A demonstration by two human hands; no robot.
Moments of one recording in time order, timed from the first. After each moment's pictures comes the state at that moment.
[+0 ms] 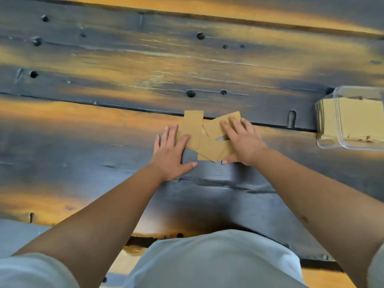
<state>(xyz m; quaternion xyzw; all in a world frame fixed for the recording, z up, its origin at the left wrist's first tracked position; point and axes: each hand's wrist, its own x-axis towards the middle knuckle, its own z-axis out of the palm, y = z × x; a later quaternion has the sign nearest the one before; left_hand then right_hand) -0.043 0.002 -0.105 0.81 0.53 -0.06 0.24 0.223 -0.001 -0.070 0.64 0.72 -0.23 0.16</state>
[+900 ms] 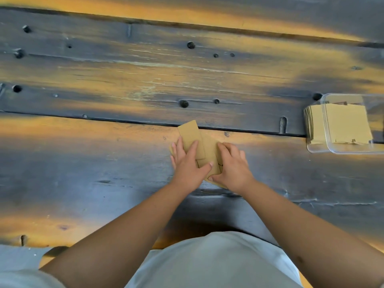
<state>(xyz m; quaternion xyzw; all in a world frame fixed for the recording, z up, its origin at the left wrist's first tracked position) 0.028 -0.012 -0.077 0.64 0.62 0.07 0.46 0.188 -0.046 -0.080 0.72 0.62 -0.31 -0.01</state>
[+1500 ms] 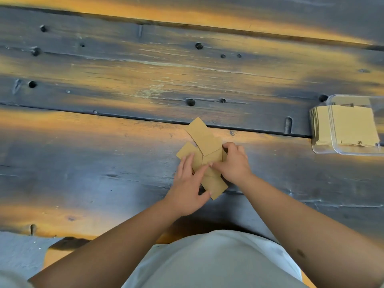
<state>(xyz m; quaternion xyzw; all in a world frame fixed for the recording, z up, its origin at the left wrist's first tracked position) -0.014 -0.061 -0.071 0.78 0.48 -0.04 0.39 0.168 -0.029 -0.071 0.80 0.43 -0.41 -0.05</state>
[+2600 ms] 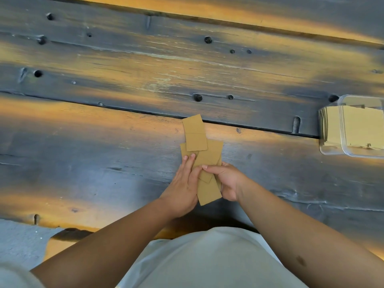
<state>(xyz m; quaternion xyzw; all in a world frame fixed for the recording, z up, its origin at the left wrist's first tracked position) -0.042 -0.073 -0.085 0.81 0.44 -0.01 0.38 0.135 -0.055 -0.064 0.58 0.04 -0.78 -0.24</state>
